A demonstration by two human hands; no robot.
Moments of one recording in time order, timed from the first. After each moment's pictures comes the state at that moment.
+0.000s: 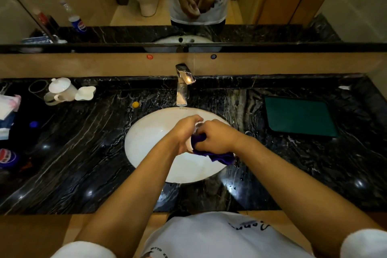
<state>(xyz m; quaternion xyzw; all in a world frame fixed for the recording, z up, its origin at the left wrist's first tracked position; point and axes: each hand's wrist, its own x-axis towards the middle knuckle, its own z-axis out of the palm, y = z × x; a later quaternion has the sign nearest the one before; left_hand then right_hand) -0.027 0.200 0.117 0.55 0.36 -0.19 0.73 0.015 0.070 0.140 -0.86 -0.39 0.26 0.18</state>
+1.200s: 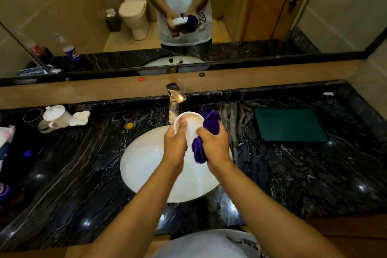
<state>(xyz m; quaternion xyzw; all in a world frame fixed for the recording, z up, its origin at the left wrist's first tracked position) -0.033 0.184 0.131 0.59 0.32 0.10 0.74 -0.005 0.088 0.128 -0.66 0.09 0.12 0.74</state>
